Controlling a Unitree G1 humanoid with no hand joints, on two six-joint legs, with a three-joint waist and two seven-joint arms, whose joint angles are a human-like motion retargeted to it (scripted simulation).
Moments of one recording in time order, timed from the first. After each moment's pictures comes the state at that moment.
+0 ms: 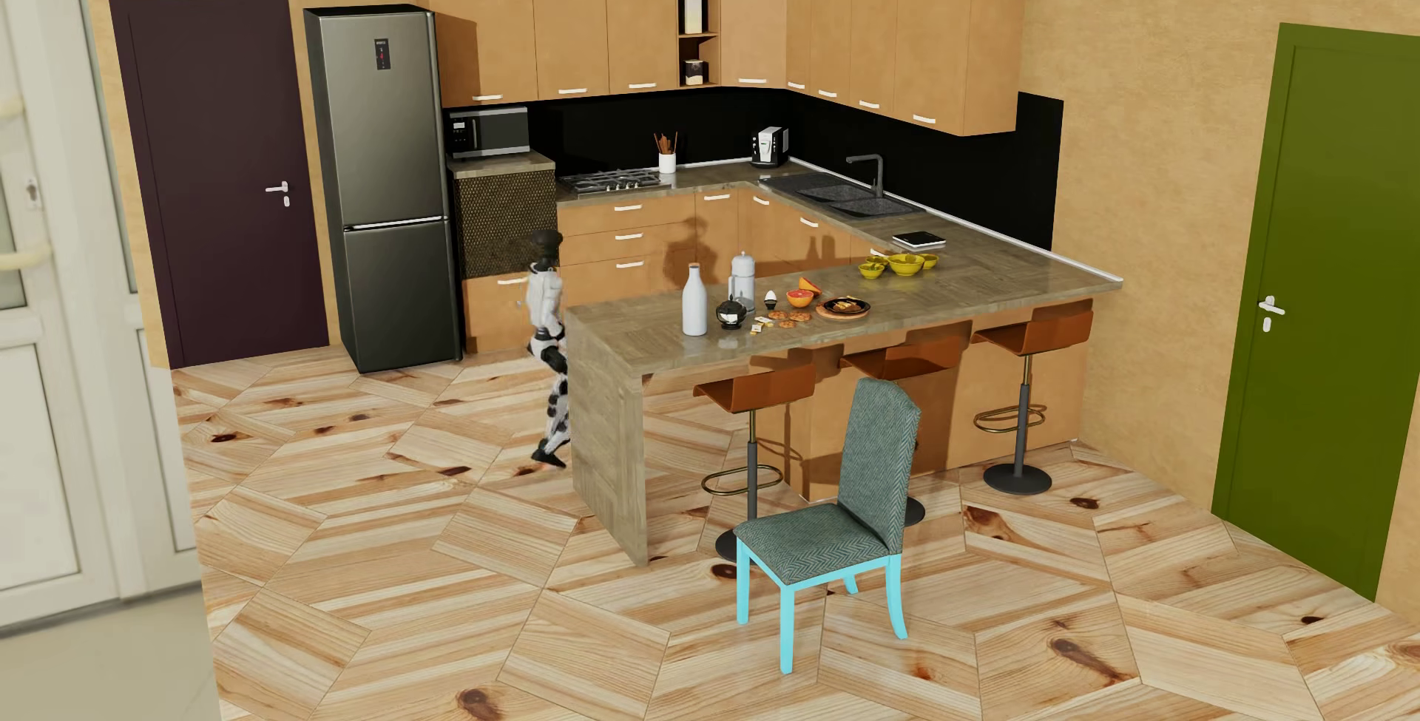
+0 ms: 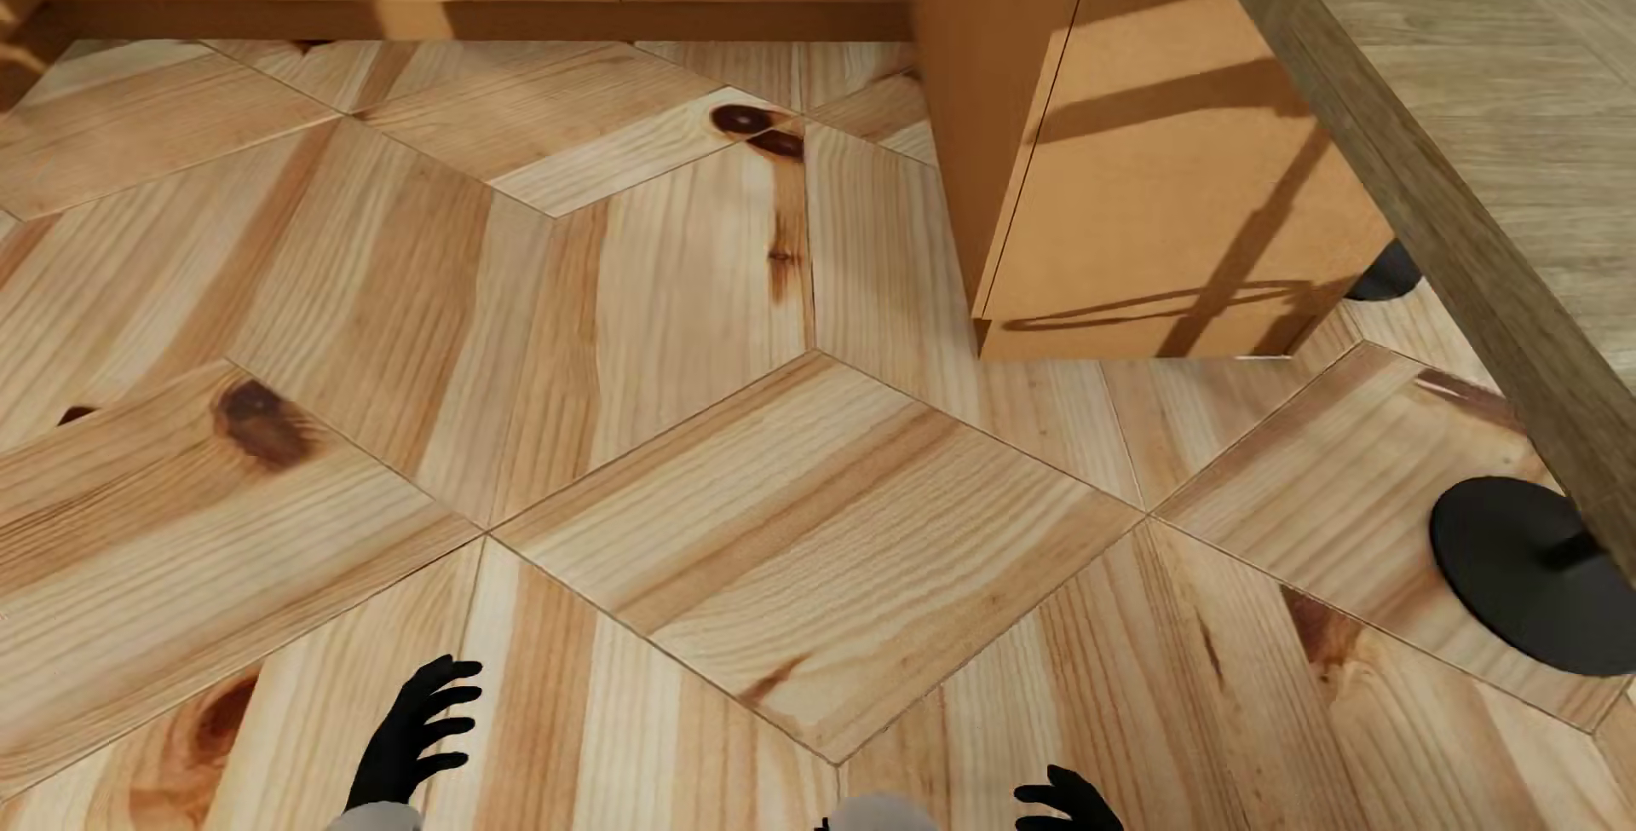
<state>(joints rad) -0.55 -0.47 -0.23 0.17 -0.04 -0.05 0.12 -0.06 0.08 0.84 1.29 0.11 0.20 -0.29 -0.35 0.24 -0.16 -0.03 -0.07 -0.03 0.04 0.64 0.62 -0.03 -0.01 -0.10 0.09 0.20 0.07</state>
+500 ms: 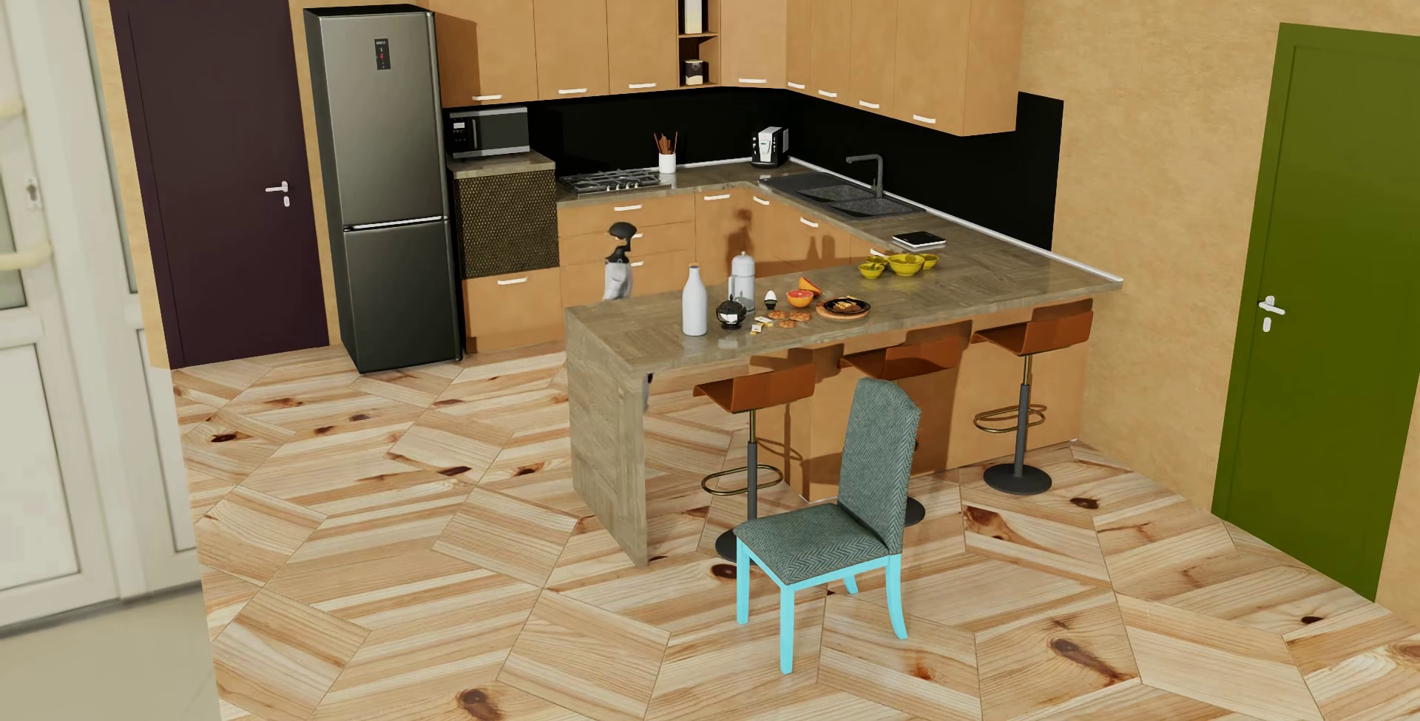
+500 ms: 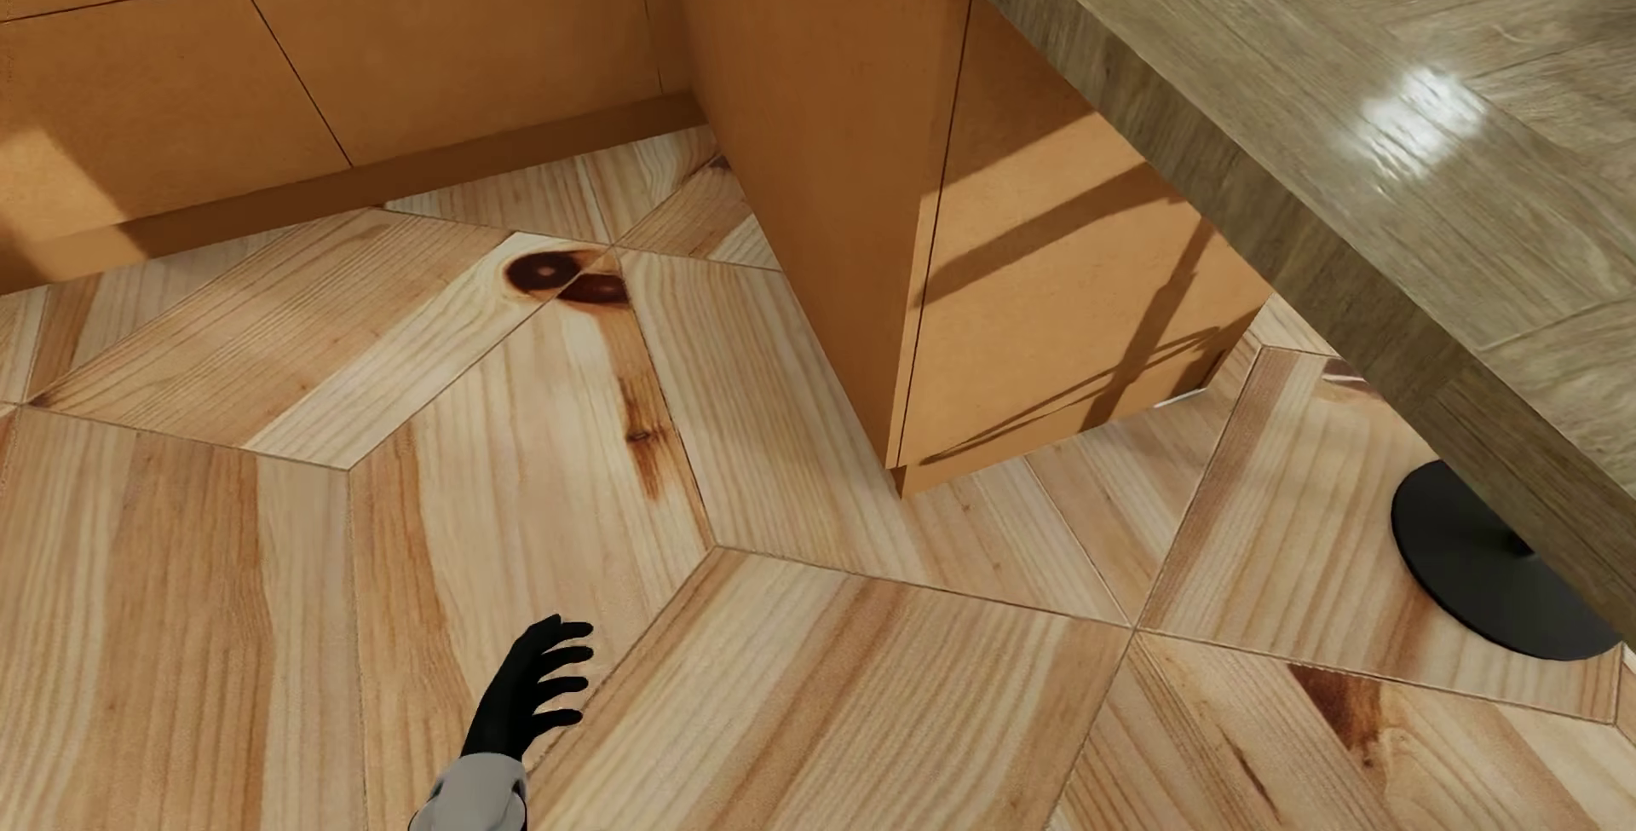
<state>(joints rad) -0.59 -0.31 -0.17 0.11 0.02 -0.02 -0.03 -0.04 0.06 1.29 0.90 0.04 0.29 -0.21 -0.63 0.12 -0.18 -0.23 -0.07 -0.09 0.12 0.61 0.72 -0.02 0.03 -0.04 0.12 0.16 0.00</state>
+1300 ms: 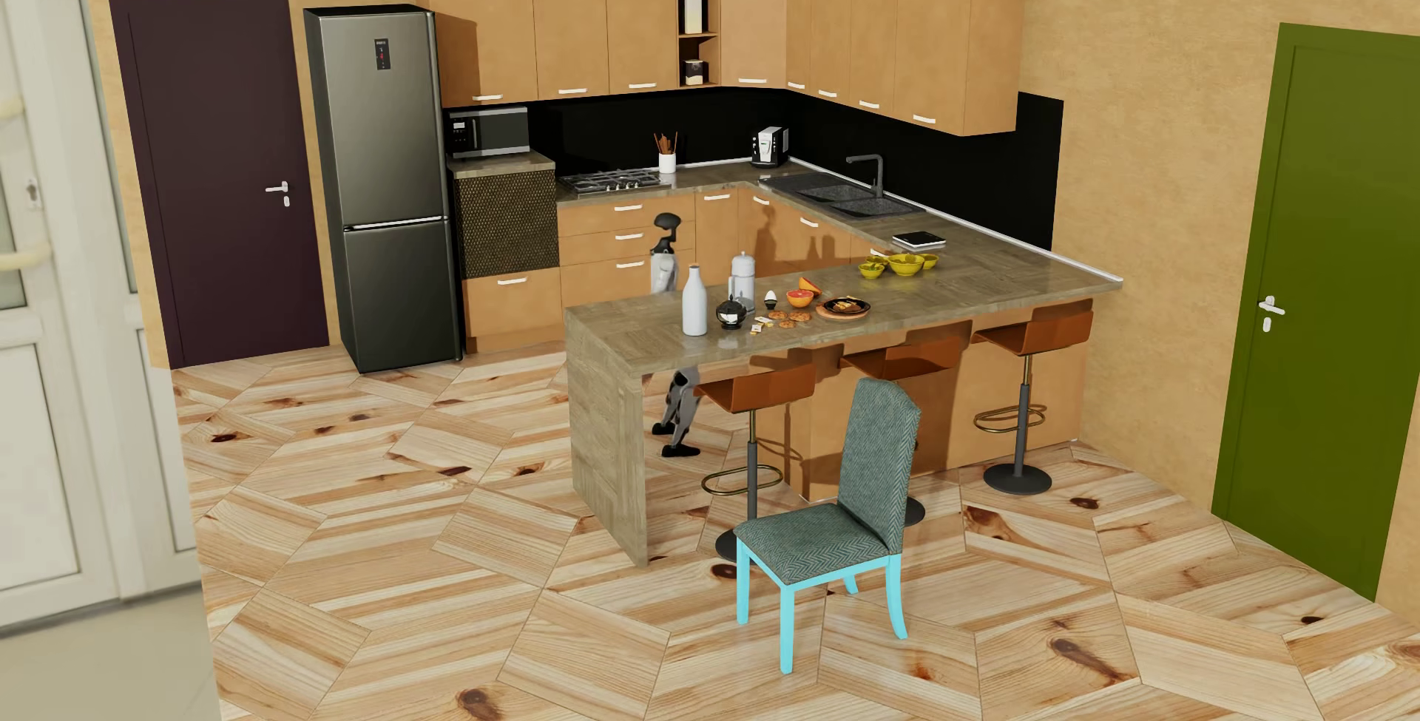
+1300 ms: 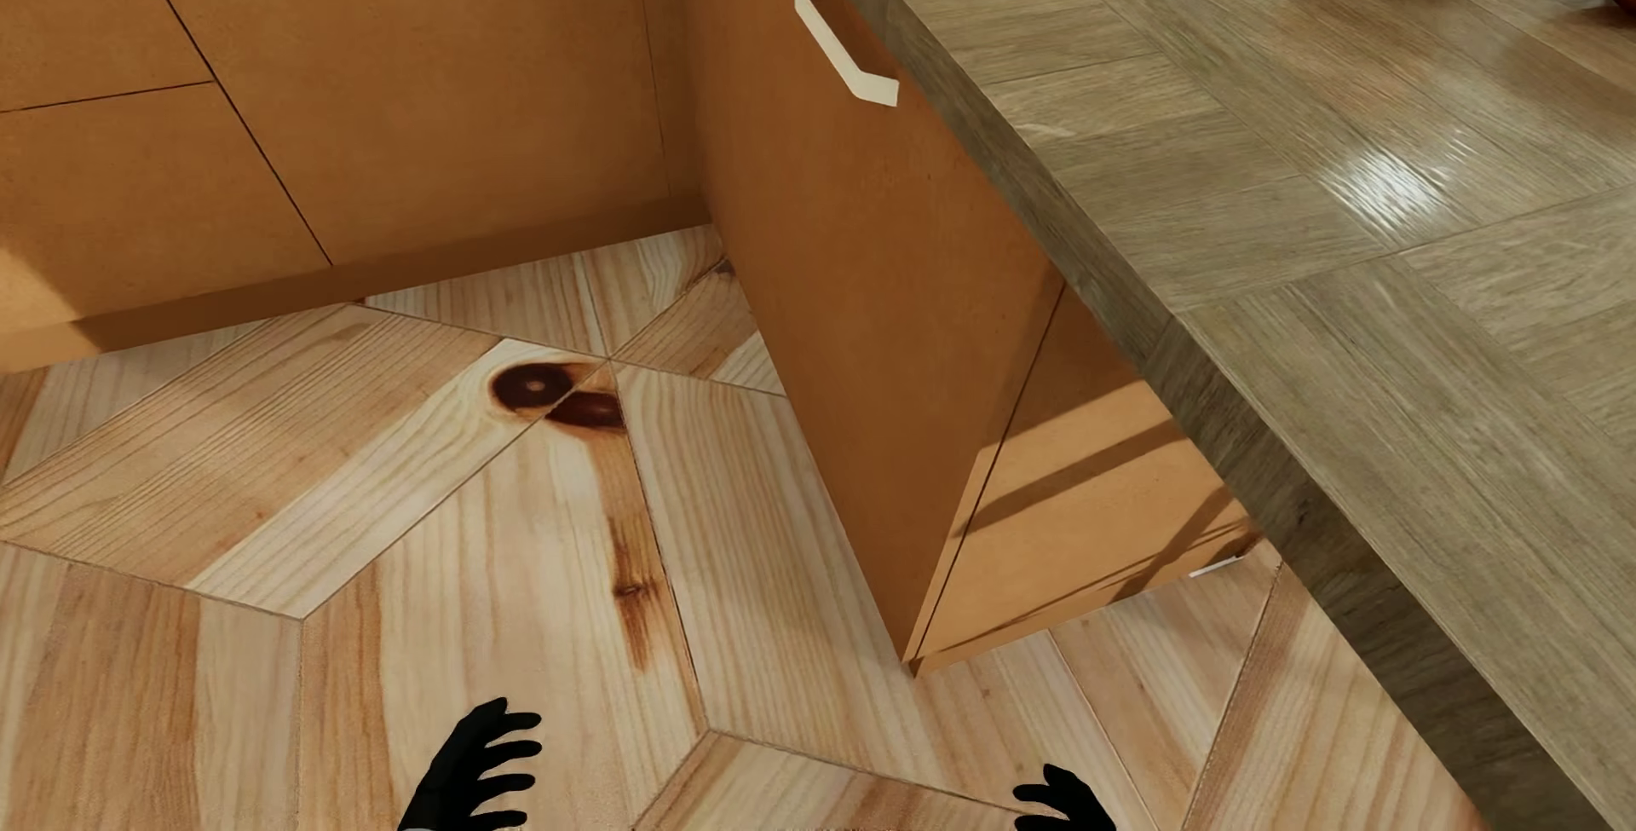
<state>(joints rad) -0.36 -0.38 -0.07 0.04 -0.03 -0.03 -0.05 0.02 0.06 0.71 0.68 0.13 0.19 -0.36 -0.31 0.19 -0.15 -0.05 0.04 -0.03 0.07 0.61 0.64 -0.04 0.01 0.06 0.10 0.04 -0.01</state>
